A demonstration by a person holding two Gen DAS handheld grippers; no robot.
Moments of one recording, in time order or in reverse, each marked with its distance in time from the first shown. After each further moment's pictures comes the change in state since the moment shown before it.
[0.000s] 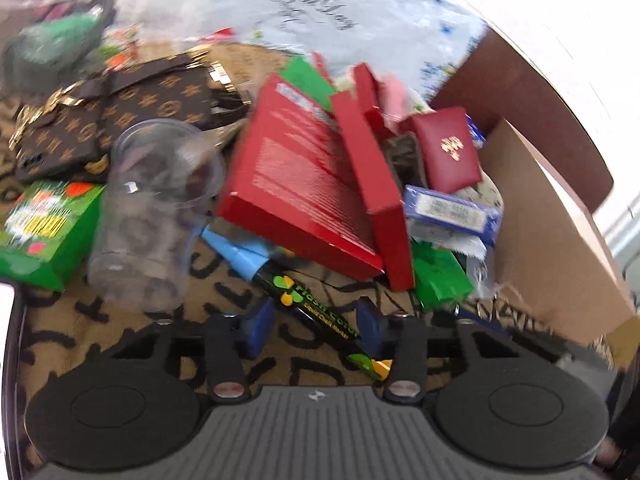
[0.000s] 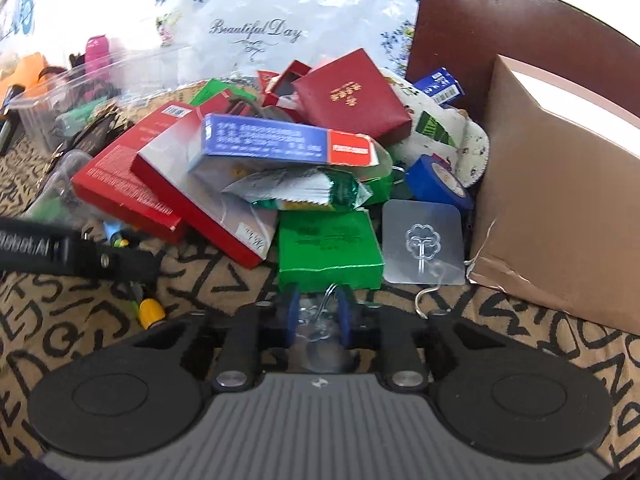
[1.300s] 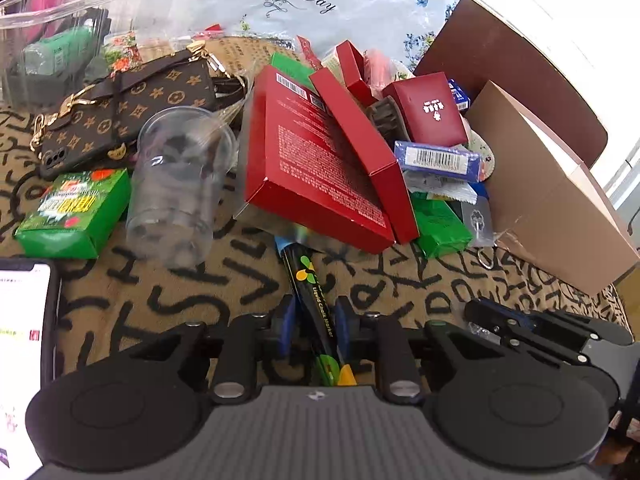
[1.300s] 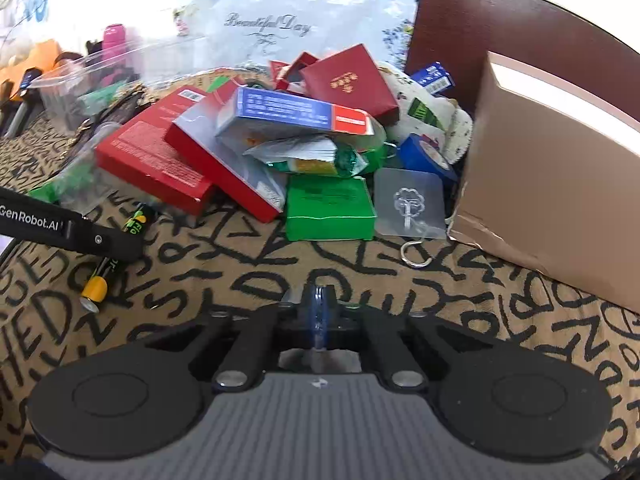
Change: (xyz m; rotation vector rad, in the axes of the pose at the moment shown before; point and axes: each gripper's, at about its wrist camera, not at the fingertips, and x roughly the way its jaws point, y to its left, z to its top) left arm -0.025 0.000 -0.022 0.132 0.054 0.019; right arm -0.037 -0.003 -0.025 -0.028 0.017 0.014
